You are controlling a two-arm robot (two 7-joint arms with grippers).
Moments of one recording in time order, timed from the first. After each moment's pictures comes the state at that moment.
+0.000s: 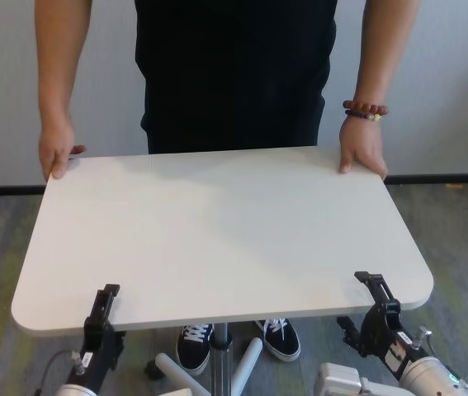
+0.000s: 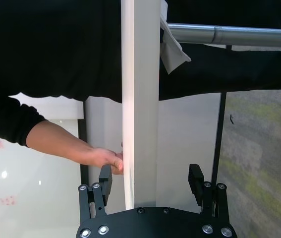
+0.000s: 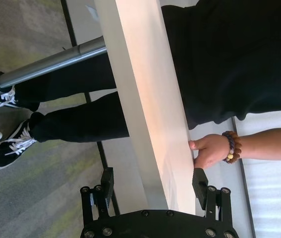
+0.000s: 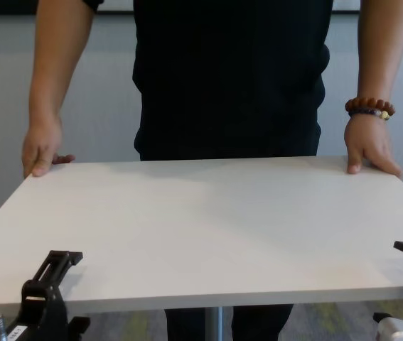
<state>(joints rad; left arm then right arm) 0.00 0.33 0.50 -1.36 1.14 0.19 0.29 0.00 0.44 -0.41 -1.45 -0.89 0.01 -0.09</state>
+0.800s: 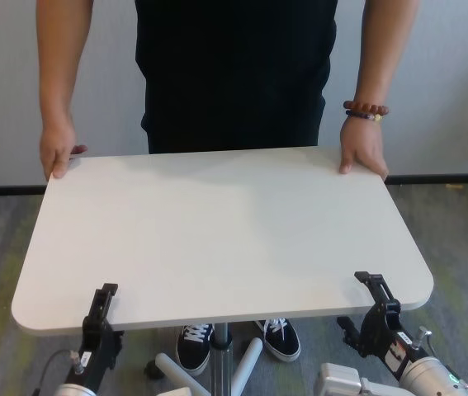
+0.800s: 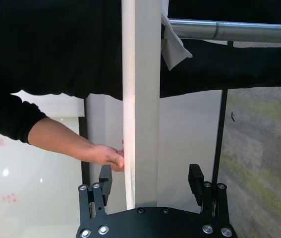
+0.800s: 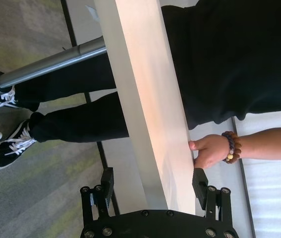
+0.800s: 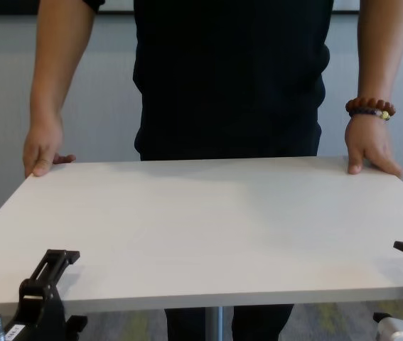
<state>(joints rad) 0.00 0.33 0.49 -1.36 1.14 0.20 0.29 0.00 0.44 -0.41 -1.45 -0.89 0.01 -0.09</state>
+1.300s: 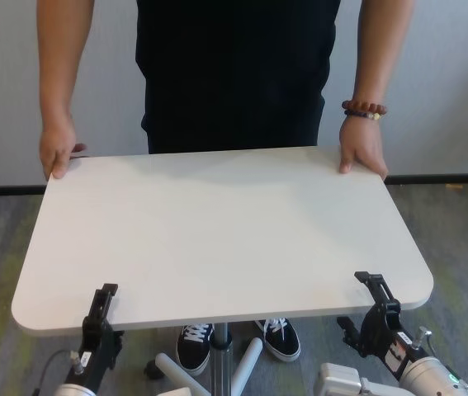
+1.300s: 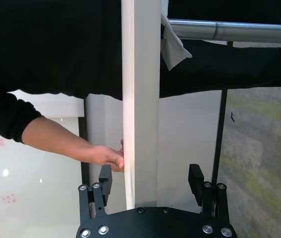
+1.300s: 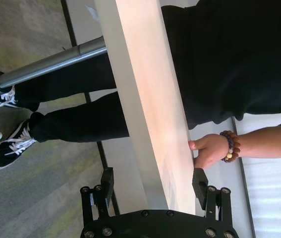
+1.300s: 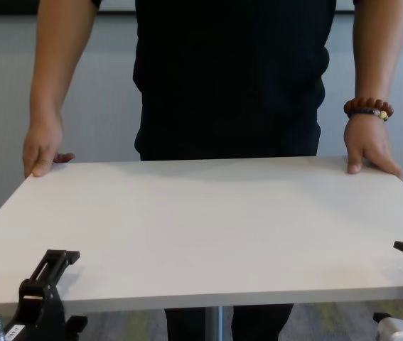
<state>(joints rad) 0.00 0.33 0.49 -1.36 1.14 0.20 0.29 0.00 0.44 -0.41 -1.45 -0.89 0.01 -0.09</state>
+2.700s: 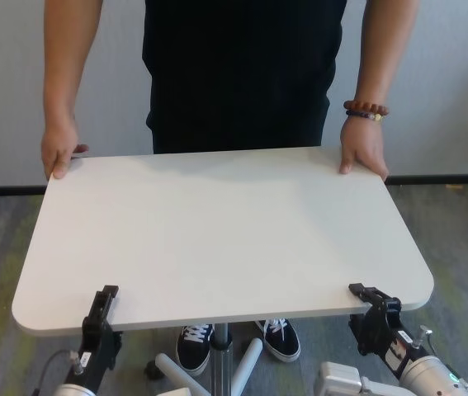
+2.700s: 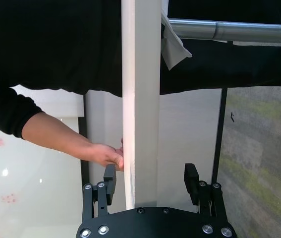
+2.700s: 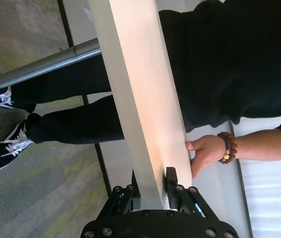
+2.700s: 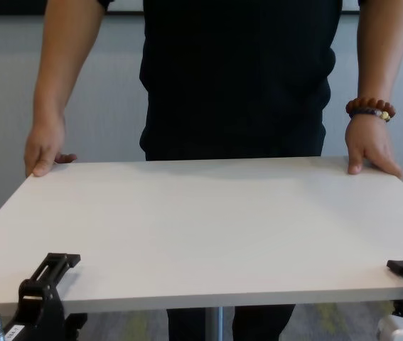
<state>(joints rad) 0.00 0.33 0.49 -1.36 1.14 0.19 0.29 0.00 0.44 -0.41 -1.45 -0.89 0.01 -0.09</state>
